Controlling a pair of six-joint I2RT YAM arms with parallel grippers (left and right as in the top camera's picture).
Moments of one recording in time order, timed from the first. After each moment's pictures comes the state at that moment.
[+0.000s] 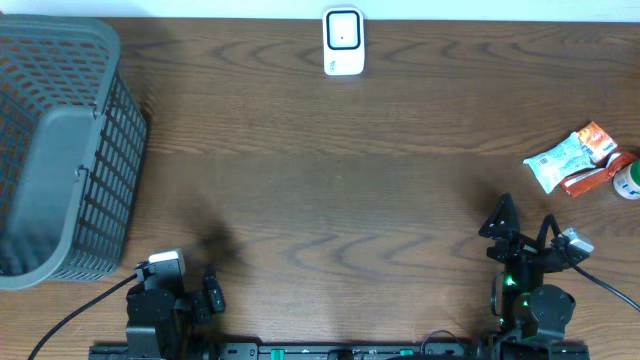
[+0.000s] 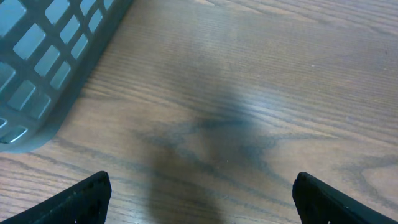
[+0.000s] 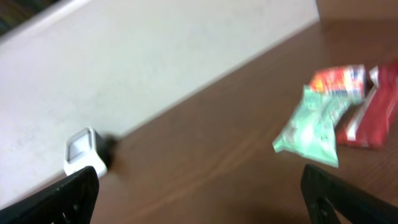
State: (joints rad) left arm -0.05 0.01 0.40 -1.09 -0.11 -0.18; right arm -0.16 0.02 0.01 -0.04 0.06 0.51
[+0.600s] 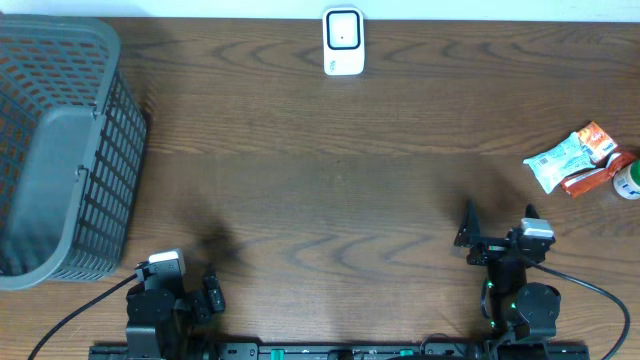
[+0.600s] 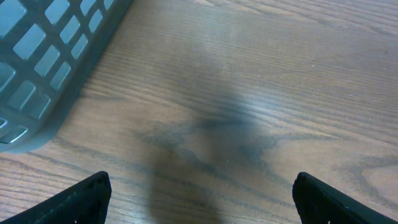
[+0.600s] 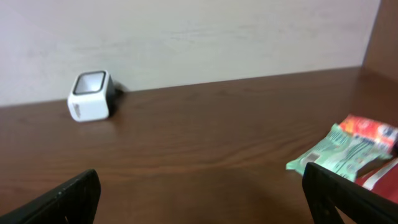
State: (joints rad) left arm -0.05 0.01 0.40 -1.09 -0.11 -0.18; right arm 0.04 0.01 0.01 -0.06 0.09 0.10
